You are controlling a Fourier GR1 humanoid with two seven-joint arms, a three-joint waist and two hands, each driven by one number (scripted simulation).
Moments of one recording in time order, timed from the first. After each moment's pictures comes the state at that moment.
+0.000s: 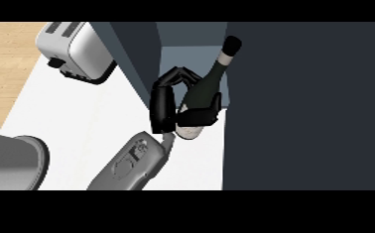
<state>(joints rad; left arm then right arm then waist) -0.52 0.00 -0.51 -1.22 0.30 0.78 -0.36 -0.08 -0.17 -0.11 -2.39 -0.32 0.19 0.58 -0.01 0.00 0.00</state>
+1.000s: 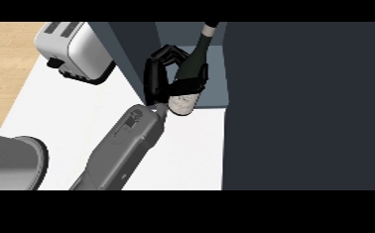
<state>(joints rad) -0.69 0.00 -0.34 -0.96 0.41 0.66 -0.39 -0.07 -0.15 -0.09 -2.38 -0.33 0.20 0.56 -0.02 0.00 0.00</state>
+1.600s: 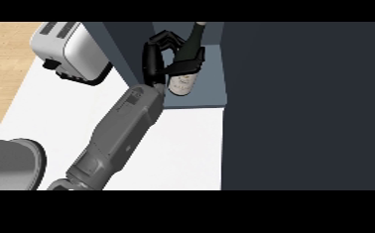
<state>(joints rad) -0.89 0.01 -0.24 -0.64 0.45 0.62 -0.51 -0.07 -0.14 -0.07 -2.38 -0.34 0.20 0.56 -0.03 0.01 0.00</state>
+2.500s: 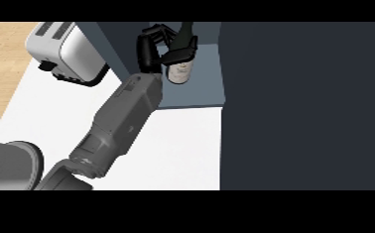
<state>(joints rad) -1.05 0.00 -0.07 -0.35 0.54 0.55 -0.68 -0.07 -0.14 -0.05 -2.38 -0.34 0.20 0.56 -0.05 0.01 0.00</state>
